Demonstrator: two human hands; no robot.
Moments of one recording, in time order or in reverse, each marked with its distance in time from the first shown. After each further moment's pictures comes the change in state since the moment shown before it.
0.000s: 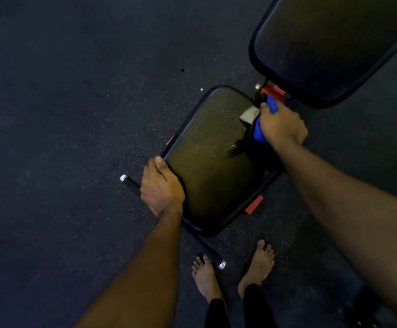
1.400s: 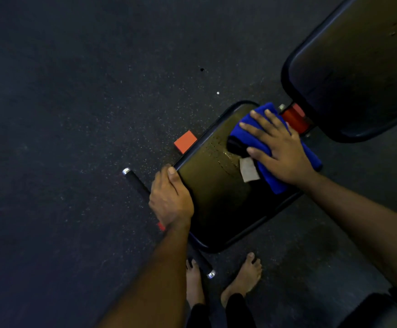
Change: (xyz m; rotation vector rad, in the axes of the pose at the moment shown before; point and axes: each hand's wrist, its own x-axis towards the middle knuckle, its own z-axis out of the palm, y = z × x) left_hand 0.003 -0.001 0.002 -0.123 -0.006 -0.028; right_hand -0.005 -0.005 0.000 -0.184 -0.157 -1.033
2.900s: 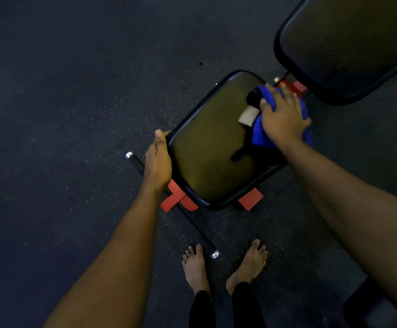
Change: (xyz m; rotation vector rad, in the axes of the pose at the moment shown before) left_hand 0.015 -0.040 -0.037 -0.314 -0.430 -0.045; right_hand -0.017 -0.031 0.019 0.098 0.210 0.686
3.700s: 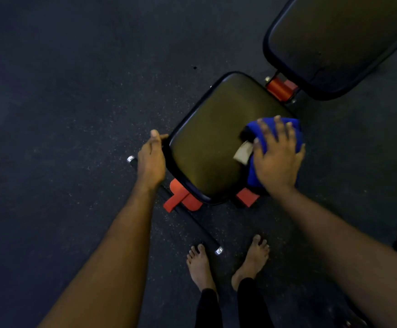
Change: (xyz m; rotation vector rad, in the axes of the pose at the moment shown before) left_hand -0.012 0.013 -0.020 0.042 -0.009 0.077; right_hand -0.103 0.033 0.019 -0.169 0.155 -0.120
